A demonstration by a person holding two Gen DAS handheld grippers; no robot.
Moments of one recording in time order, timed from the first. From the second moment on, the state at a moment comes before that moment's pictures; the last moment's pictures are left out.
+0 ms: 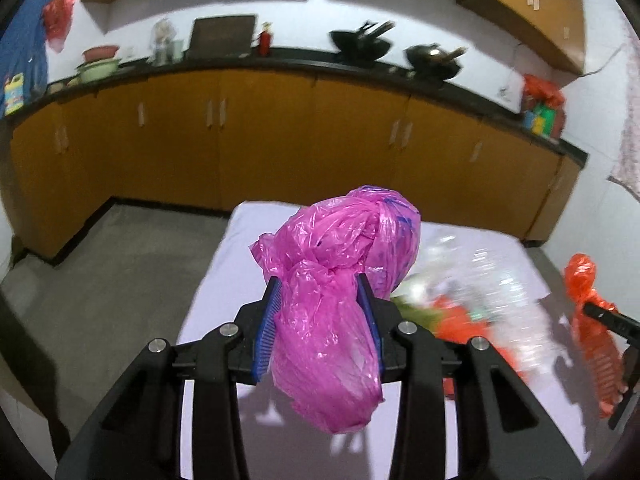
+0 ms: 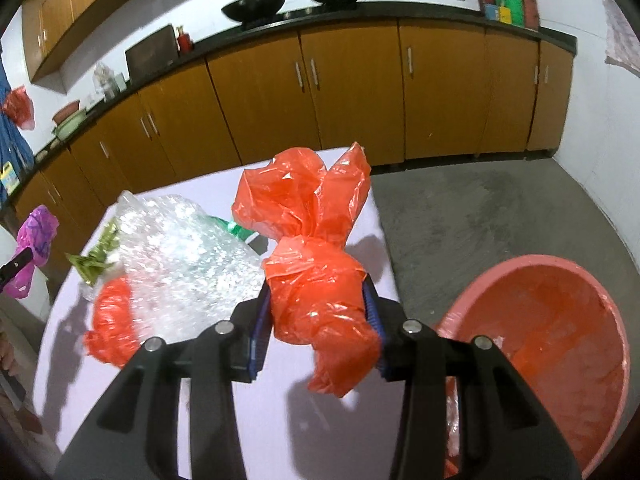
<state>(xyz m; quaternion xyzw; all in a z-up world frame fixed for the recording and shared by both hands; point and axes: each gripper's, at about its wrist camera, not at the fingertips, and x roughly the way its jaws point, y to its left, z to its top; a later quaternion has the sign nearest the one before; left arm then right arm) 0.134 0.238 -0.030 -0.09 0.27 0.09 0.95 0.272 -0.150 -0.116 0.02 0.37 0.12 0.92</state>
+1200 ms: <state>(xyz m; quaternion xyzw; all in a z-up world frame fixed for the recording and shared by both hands) 0.158 -0.117 -0.027 -0.01 0.28 -0.21 0.94 0.120 -0.346 -0.078 0.05 0.28 -0.10 0.95</state>
